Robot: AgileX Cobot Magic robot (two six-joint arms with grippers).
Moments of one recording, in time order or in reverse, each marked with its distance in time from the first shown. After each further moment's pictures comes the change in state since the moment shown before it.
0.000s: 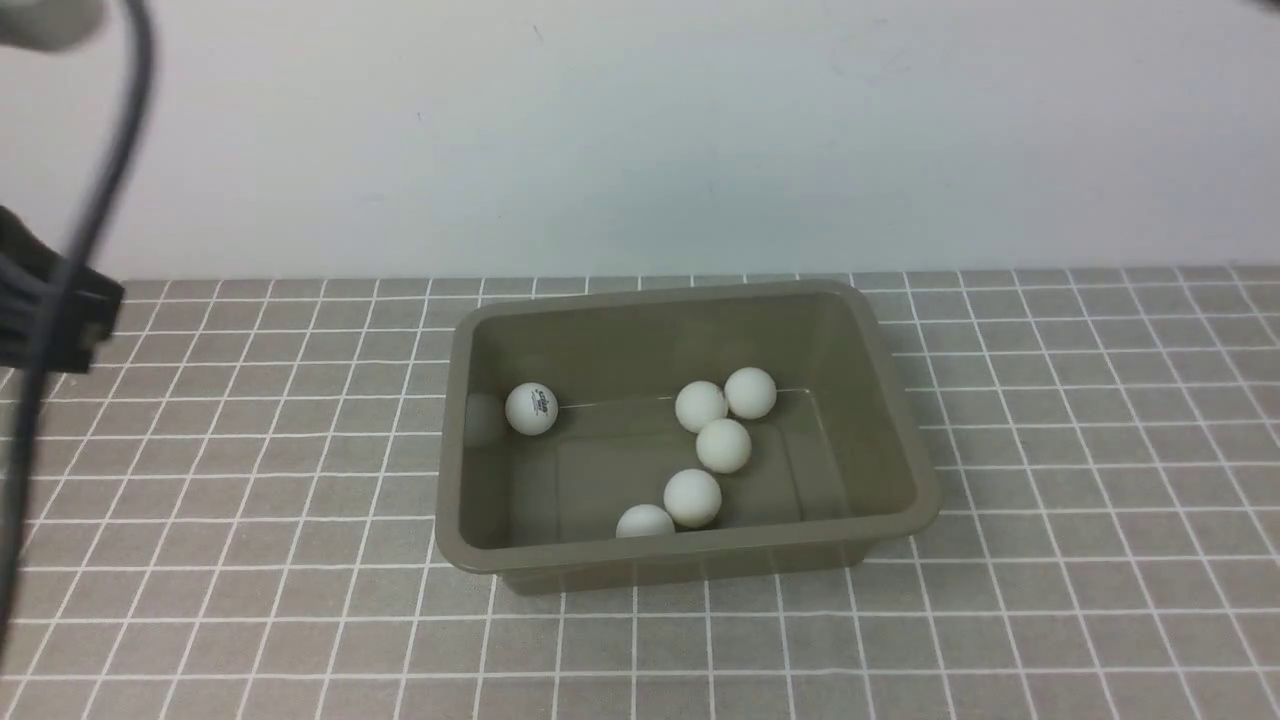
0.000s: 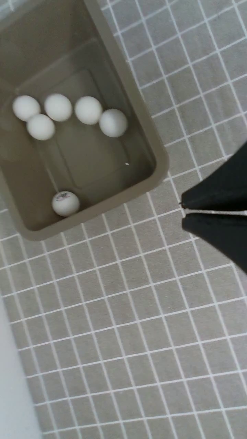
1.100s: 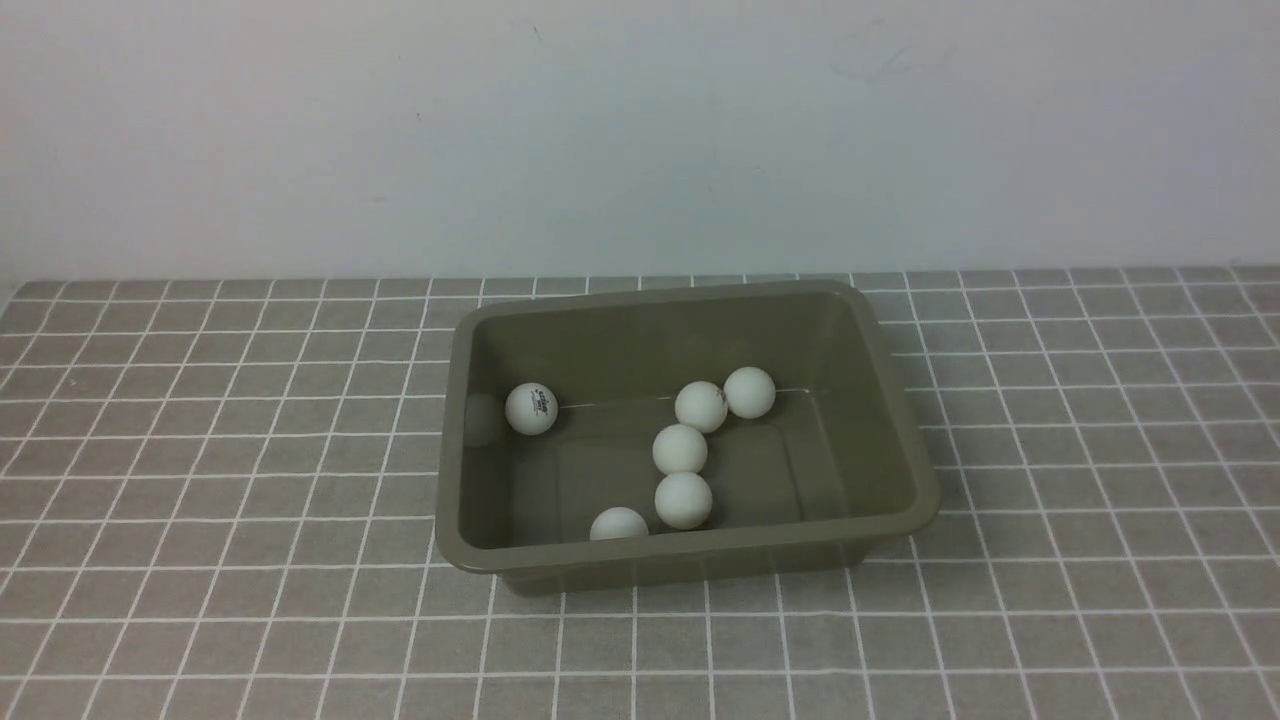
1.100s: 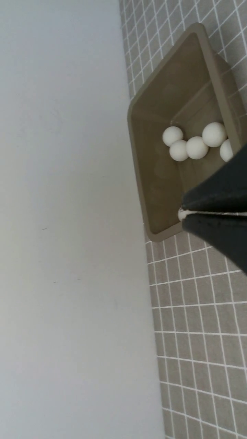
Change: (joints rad) right arm 0.000 -0.909 1.010 -0.148 -0.749 0.136; left arm 0.000 -0.878 0.733 -0.039 -0.520 -0.079
